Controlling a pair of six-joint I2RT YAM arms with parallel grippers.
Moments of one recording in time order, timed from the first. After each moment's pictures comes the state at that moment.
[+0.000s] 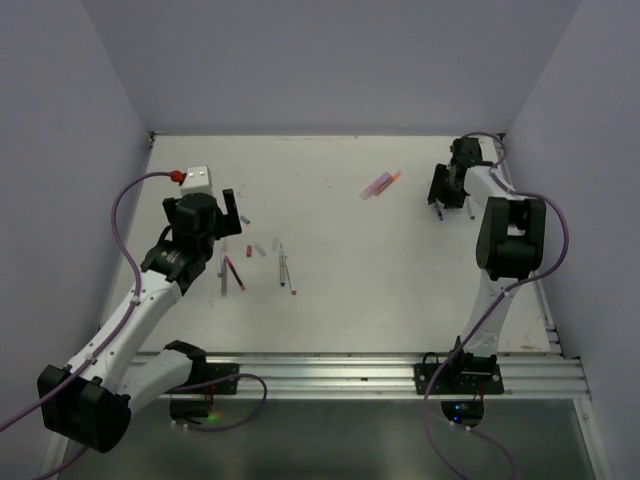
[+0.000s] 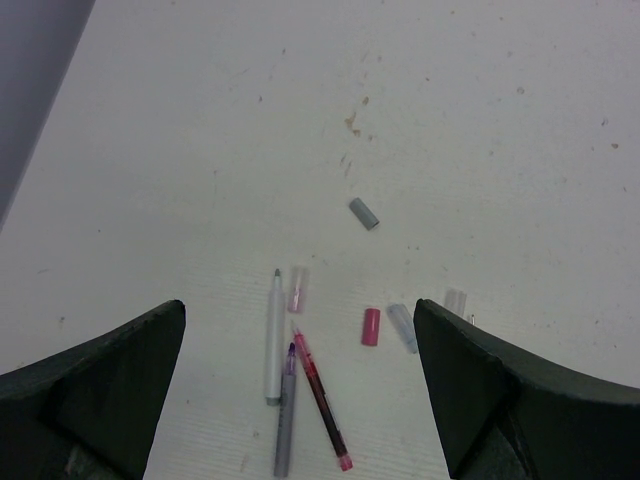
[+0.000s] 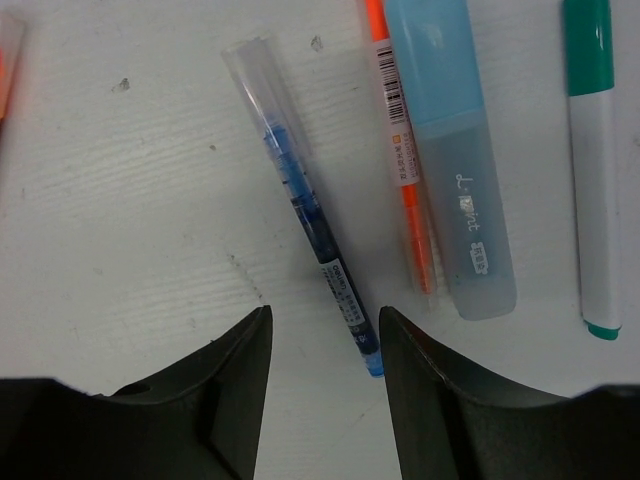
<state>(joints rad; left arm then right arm) -0.34 0.99 0.84 -0.36 -0.46 -0.28 -0.06 2.07 1.56 -0.53 -0.01 0.22</state>
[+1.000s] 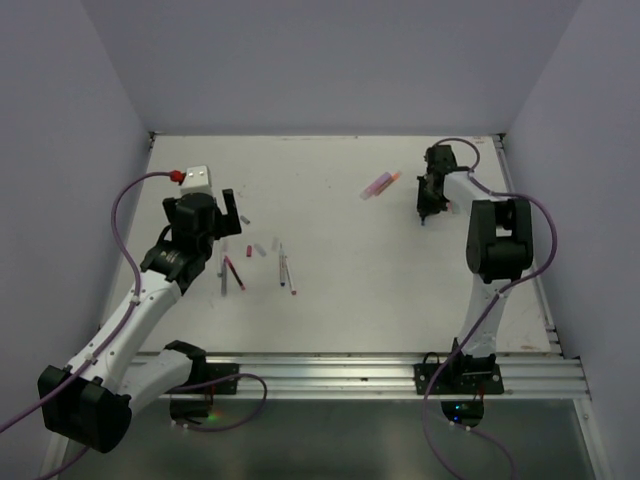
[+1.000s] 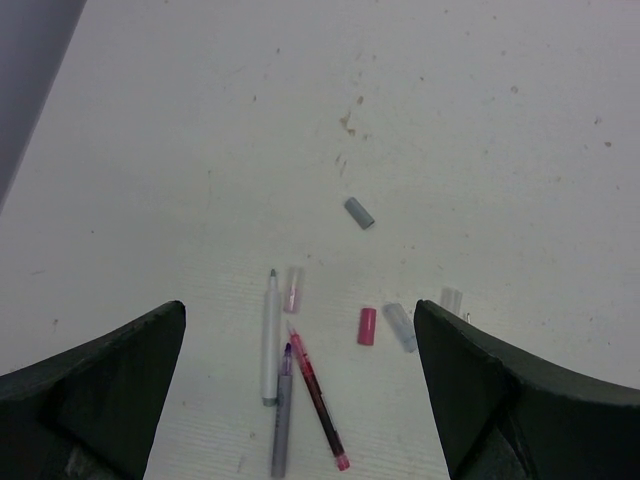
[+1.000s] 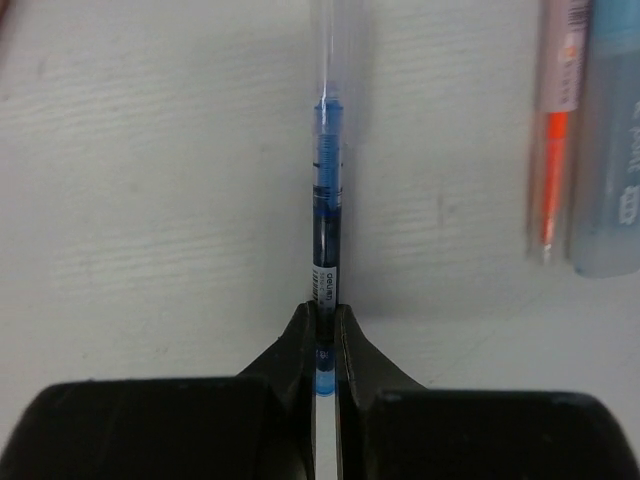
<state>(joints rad) -0.33 0.99 0.84 -0.36 -0.45 -0.27 0.05 2.08 1.51 -0.53 0.08 0.16</state>
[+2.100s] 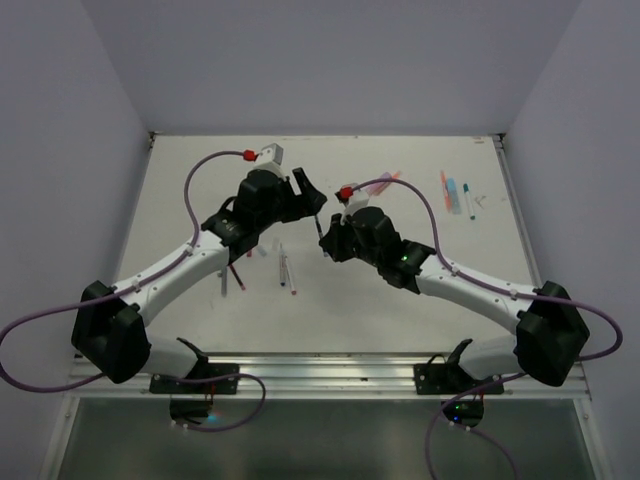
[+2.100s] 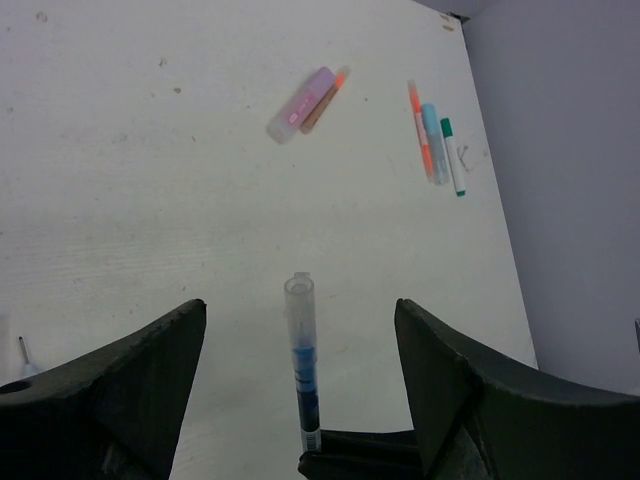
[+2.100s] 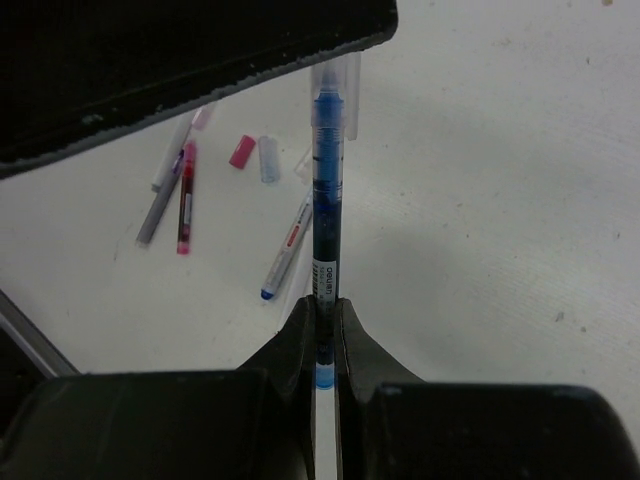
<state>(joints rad) -0.60 1.38 1.06 -0.09 -0.05 -0.72 0.83 1.36 0.91 -0.02 0.09 0.44</state>
